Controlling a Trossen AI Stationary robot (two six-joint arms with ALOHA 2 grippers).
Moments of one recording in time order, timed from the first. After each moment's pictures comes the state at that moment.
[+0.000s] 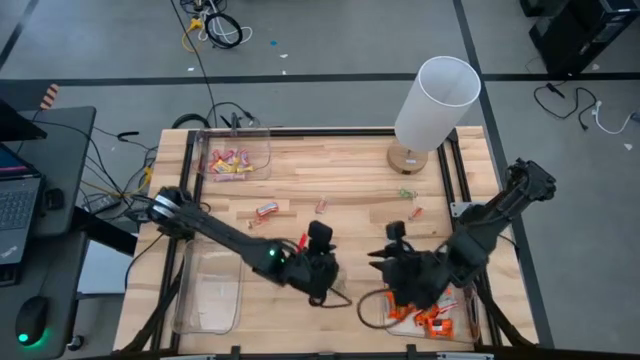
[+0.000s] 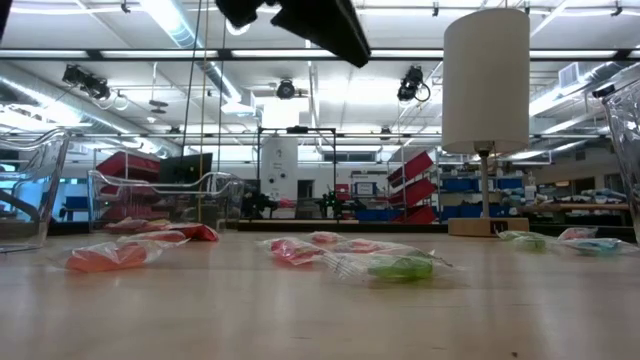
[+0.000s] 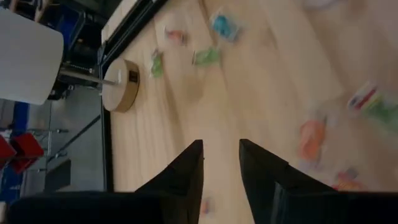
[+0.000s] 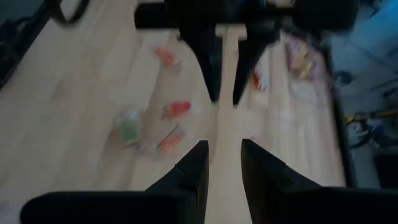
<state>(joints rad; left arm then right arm) -0.43 1.90 1.60 -0.64 -0.71 0.25 0.68 1.49 1.40 -0.89 0.65 0.17</state>
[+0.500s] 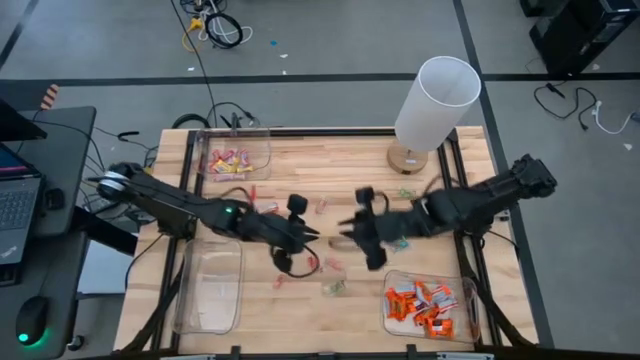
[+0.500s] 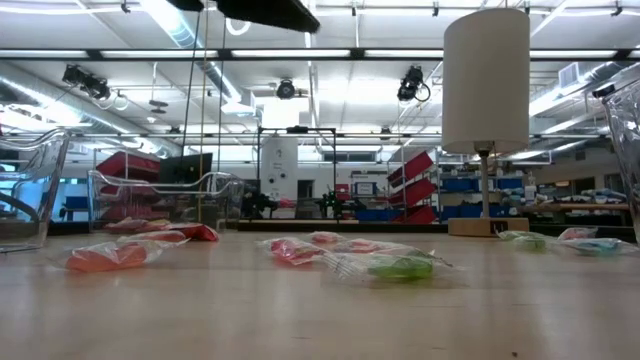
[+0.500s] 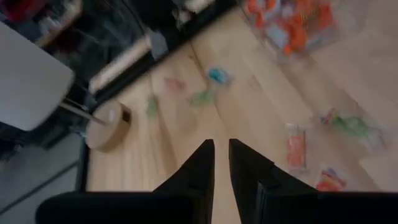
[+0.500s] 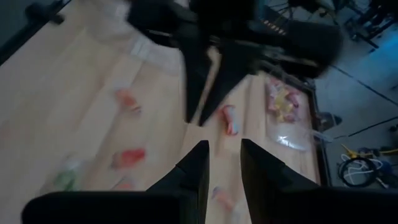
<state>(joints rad) -0.28 1.43 1.09 -0.21 -0.33 0.43 0.33 1.46 1.40 -0.60 0.37 -0.22</state>
